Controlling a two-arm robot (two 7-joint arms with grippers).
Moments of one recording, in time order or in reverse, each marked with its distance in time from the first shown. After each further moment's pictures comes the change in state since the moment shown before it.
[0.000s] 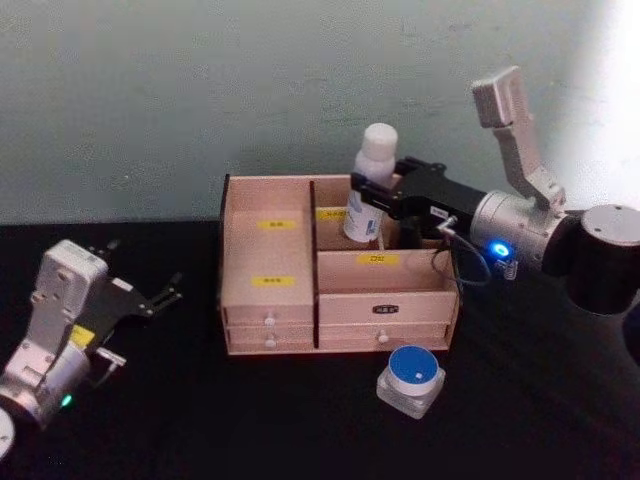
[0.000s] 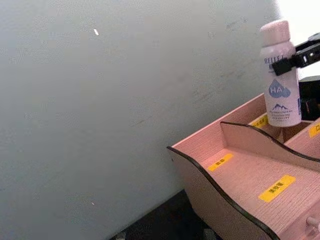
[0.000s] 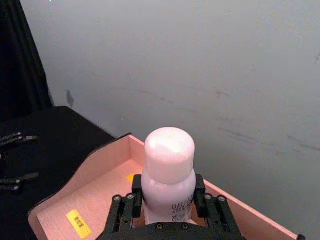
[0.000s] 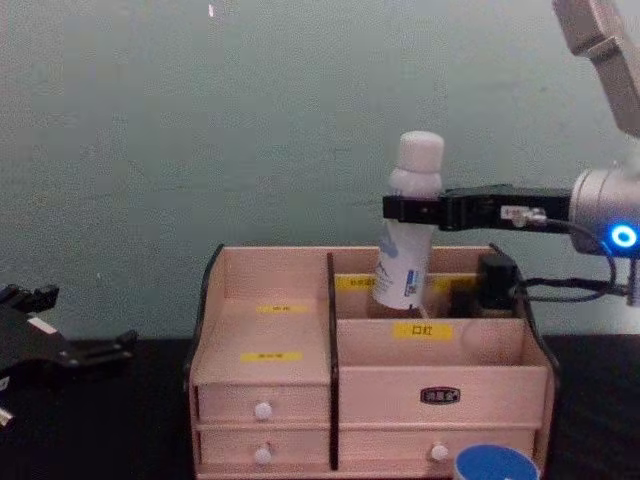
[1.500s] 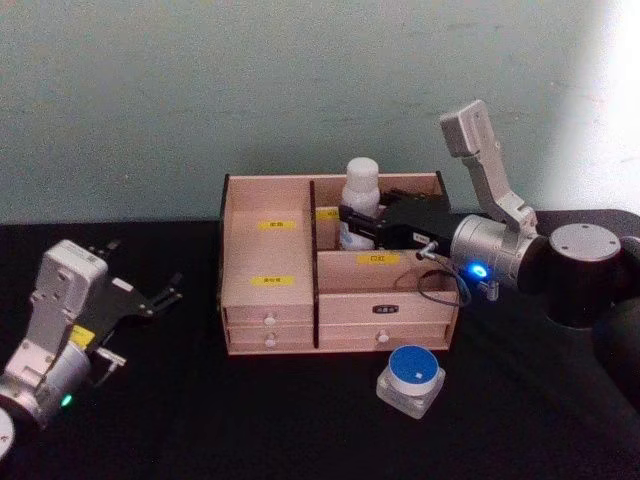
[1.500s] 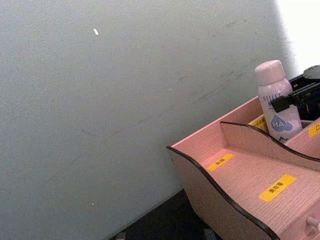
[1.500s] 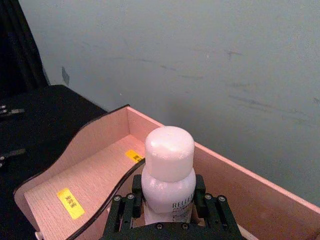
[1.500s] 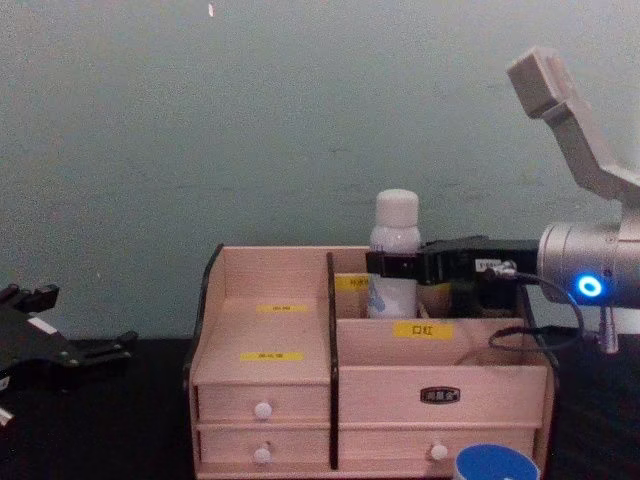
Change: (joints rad) left arm 0.000 0.000 0.000 0.000 0.000 0.000 0.000; right arm 0.035 -0.079 0.001 0.170 -0.082 -0.029 0.031
